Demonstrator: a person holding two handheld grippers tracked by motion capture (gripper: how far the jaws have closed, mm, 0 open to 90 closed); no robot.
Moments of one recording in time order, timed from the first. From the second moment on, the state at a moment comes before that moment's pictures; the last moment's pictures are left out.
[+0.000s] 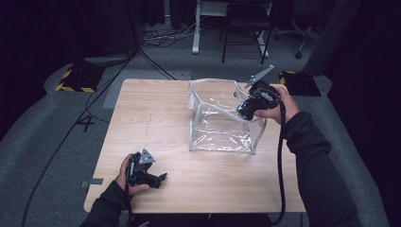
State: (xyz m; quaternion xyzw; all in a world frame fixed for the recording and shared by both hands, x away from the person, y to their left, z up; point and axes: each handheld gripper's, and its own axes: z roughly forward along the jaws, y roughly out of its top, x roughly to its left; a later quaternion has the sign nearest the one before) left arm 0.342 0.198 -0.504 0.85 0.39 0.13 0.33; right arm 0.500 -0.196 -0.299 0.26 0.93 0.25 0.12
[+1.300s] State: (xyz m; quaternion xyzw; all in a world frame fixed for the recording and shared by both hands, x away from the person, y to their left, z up) left arm 0.342 0.198 -0.504 0.85 0.39 0.13 0.33; right arm 0.494 -0.219 -0.310 0.25 0.93 0.24 0.11
